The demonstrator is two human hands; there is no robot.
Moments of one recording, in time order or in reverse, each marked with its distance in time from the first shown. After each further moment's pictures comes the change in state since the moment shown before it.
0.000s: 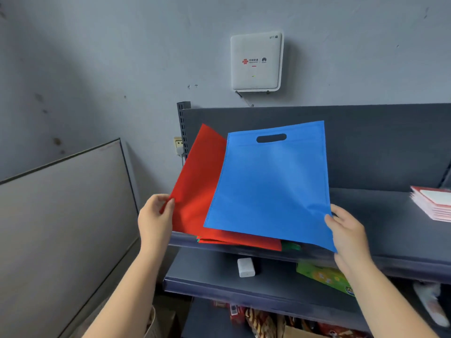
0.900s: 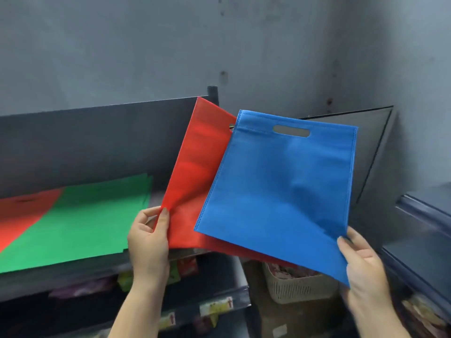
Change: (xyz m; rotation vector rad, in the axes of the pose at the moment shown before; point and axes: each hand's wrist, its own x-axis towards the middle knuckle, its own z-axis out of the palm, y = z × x) left_hand -0.305 0.041 -0.409 -0.008 1.059 -0.119; right_hand -0.333 0.032 0.162 0.336 -1.036 0.444
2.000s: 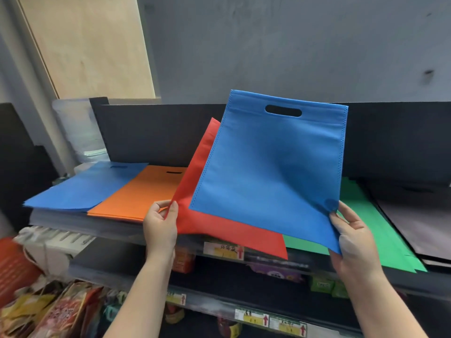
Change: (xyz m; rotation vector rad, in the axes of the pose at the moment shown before) left_hand 0.197 0.083 -0.448 0.250 0.377 -0.016; right_hand -0.222 0.148 0.426 0.148 -0.548 0.173
